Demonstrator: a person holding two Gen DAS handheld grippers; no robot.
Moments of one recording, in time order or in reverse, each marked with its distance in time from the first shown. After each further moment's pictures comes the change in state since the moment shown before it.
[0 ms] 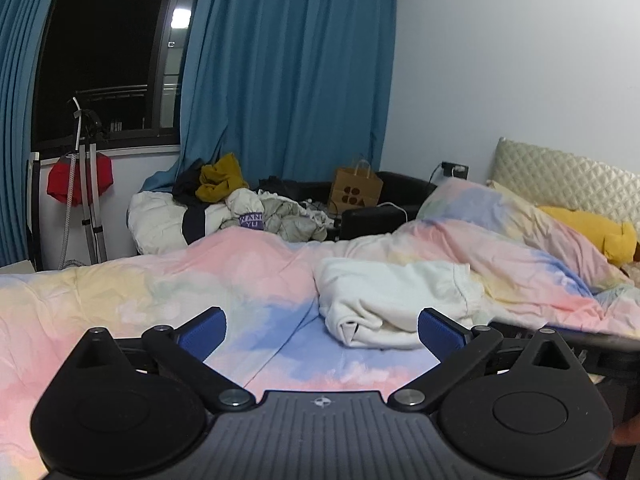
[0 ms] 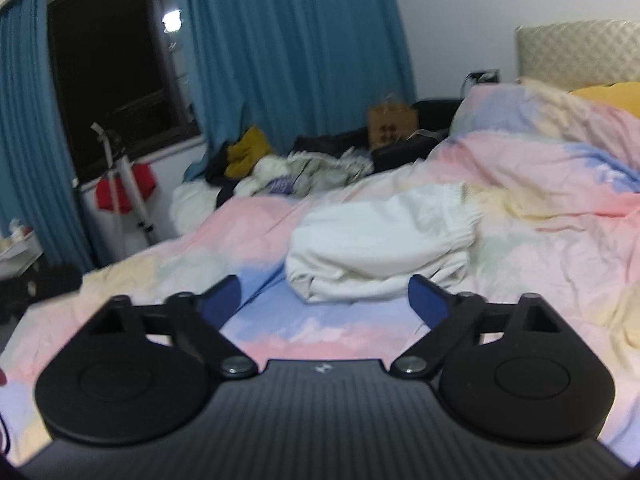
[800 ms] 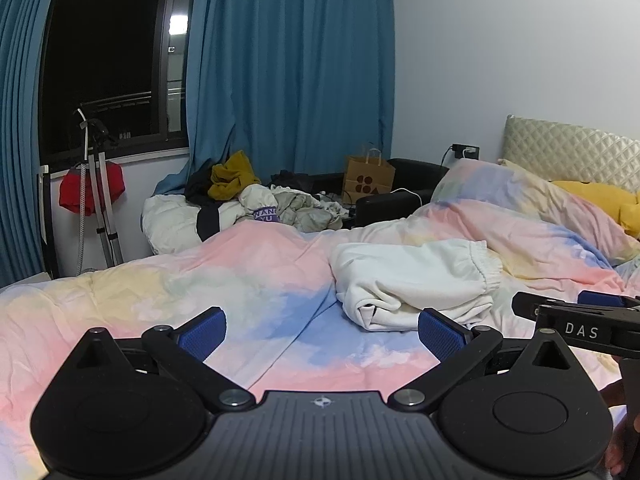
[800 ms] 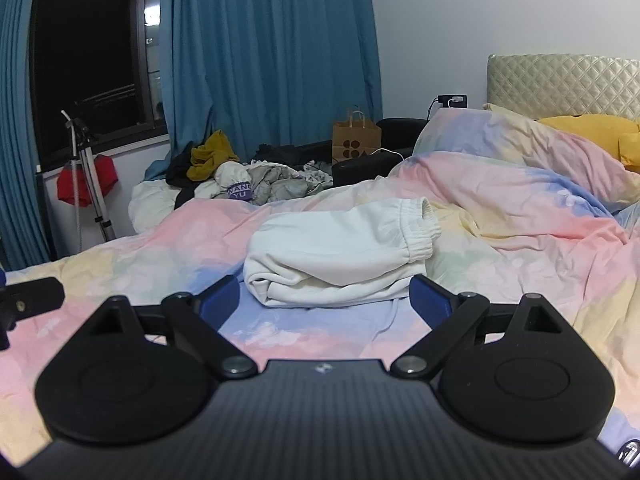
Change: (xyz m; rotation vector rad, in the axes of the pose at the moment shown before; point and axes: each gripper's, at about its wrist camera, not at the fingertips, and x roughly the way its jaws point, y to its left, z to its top) left arm 0.015 -0.006 -0.011 0.067 0.020 0.057; right arm -0.006 0.012 -0.015 -0.065 -0.034 -0.135
